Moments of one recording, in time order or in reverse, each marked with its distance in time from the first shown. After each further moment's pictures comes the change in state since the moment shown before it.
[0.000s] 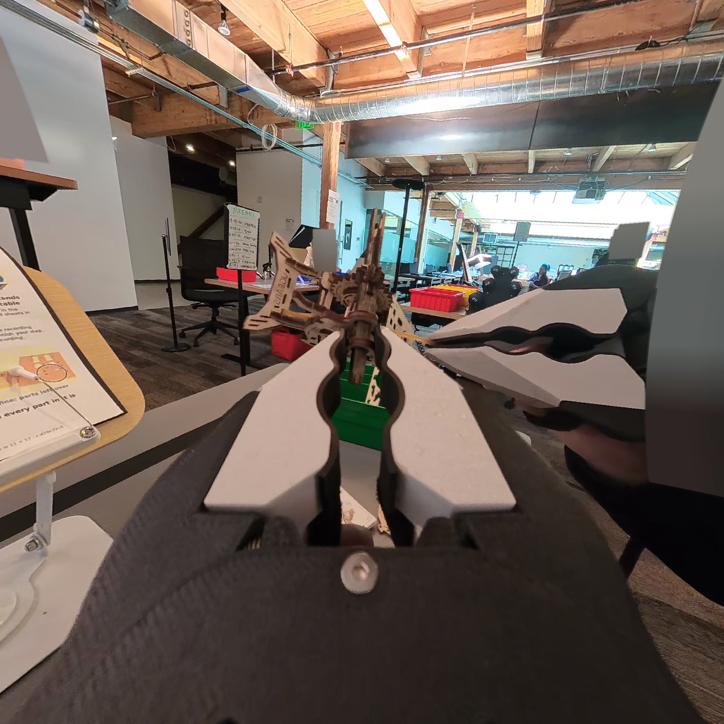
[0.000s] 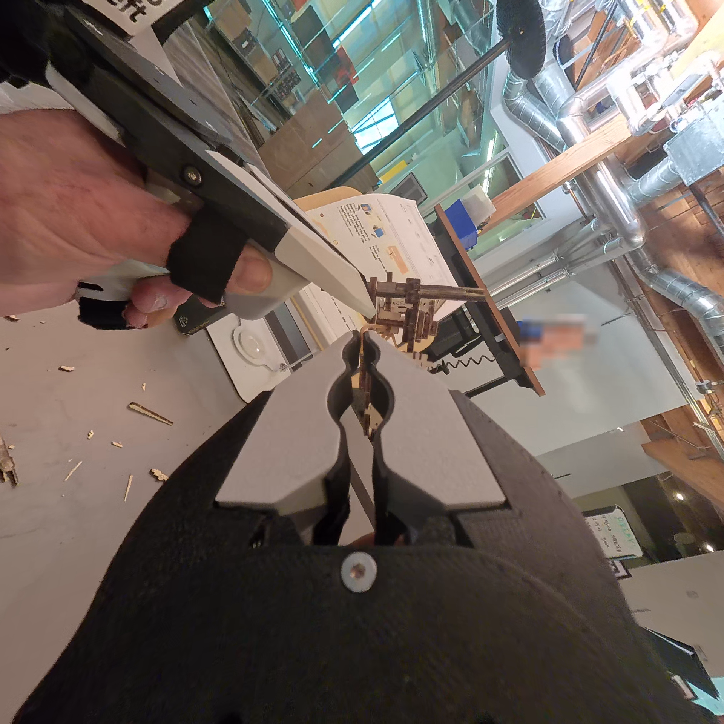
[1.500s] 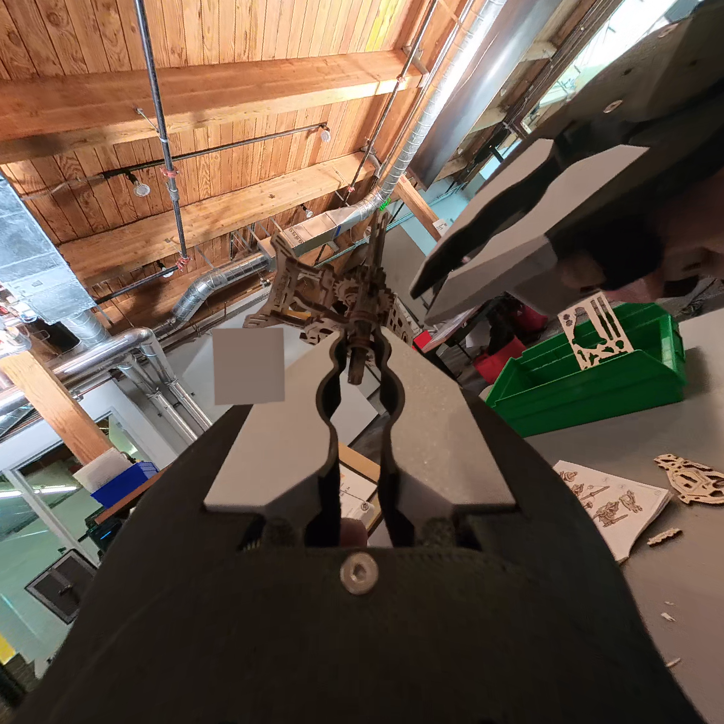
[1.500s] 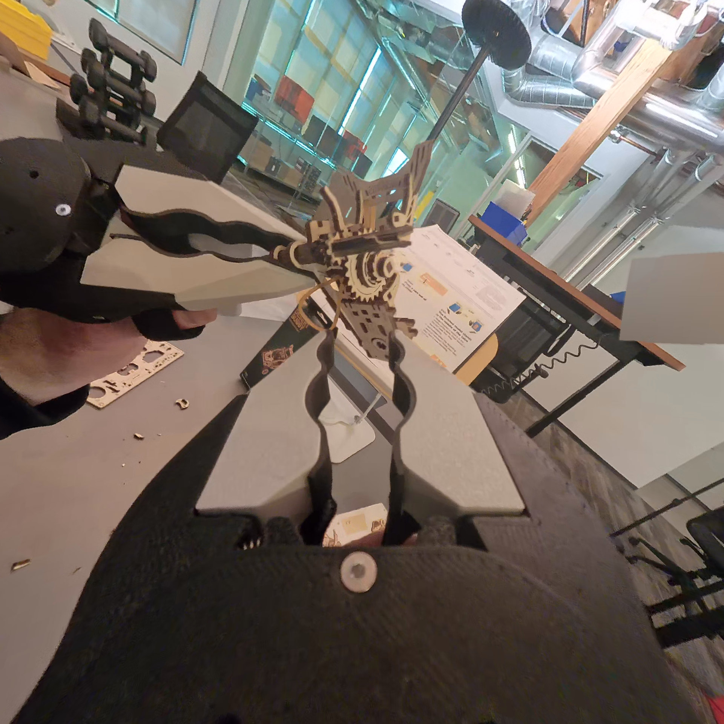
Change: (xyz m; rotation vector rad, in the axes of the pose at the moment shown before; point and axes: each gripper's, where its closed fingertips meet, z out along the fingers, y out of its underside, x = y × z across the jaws) left arm 0.011 -0.036 -0.044 0.131 -0.195 0.919; right arm 0.008 -0.020 0.002 0.135 -0.067 0.392
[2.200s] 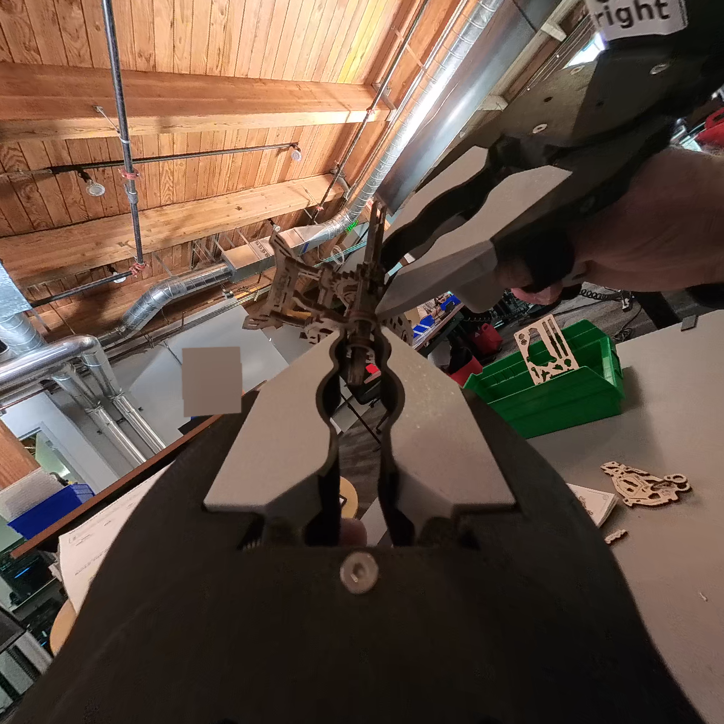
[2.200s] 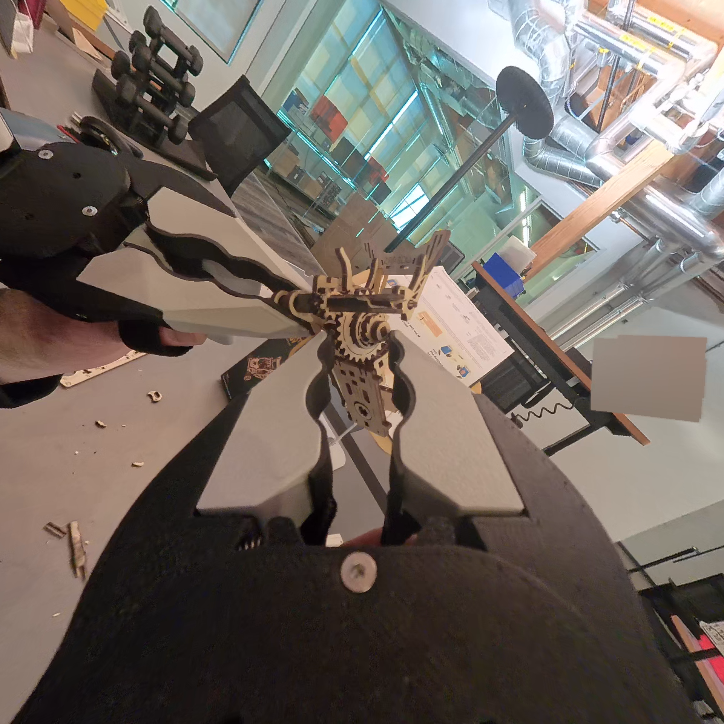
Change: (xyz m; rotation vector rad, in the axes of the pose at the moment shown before) left arm 0.021 -0.009 0.004 0.057 0.091 -0.085; right arm -0.001 -0.019 0.012 0.054 -0.057 -0.183
